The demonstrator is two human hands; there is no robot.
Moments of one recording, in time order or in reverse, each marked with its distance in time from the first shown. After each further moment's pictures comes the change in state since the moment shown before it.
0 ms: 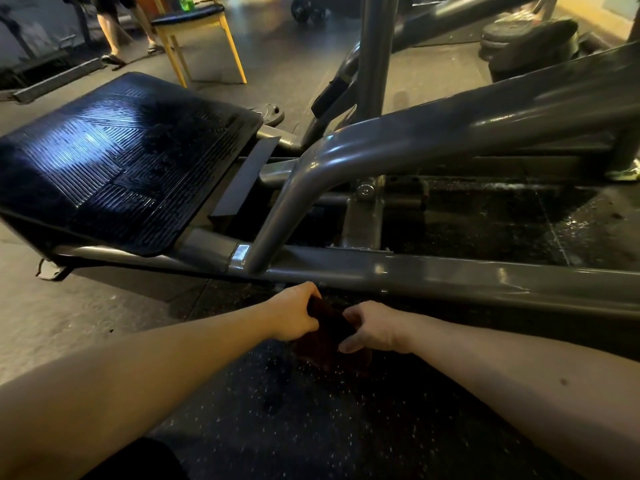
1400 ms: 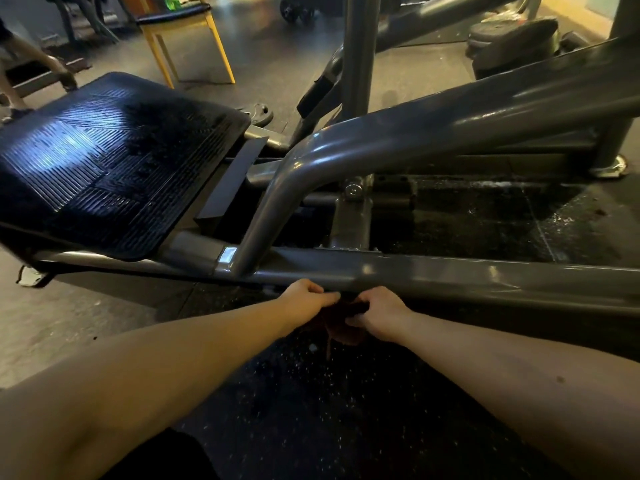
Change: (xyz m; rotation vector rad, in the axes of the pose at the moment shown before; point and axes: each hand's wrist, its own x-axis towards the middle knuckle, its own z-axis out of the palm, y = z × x) left_hand 0.045 0.019 0.030 -0.519 0.128 -0.228; right_hand 0.005 0.017 -0.017 -0.044 0.395 0.094
